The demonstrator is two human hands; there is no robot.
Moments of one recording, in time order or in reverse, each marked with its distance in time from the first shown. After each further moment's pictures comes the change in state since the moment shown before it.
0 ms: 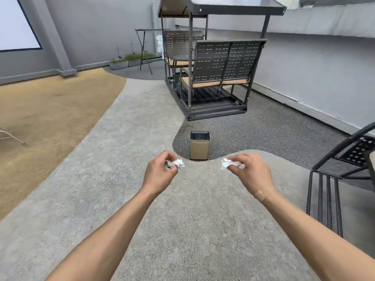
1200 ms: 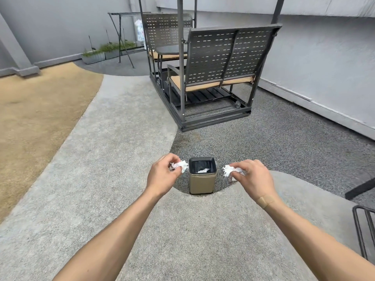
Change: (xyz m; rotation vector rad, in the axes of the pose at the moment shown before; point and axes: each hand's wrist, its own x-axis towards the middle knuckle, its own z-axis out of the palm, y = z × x) left_hand 0.599 -0.176 0.150 -0.026 -0.146 -0.069; right_hand 0.547 0.116 0.273 -0.043 -0.050 0.112
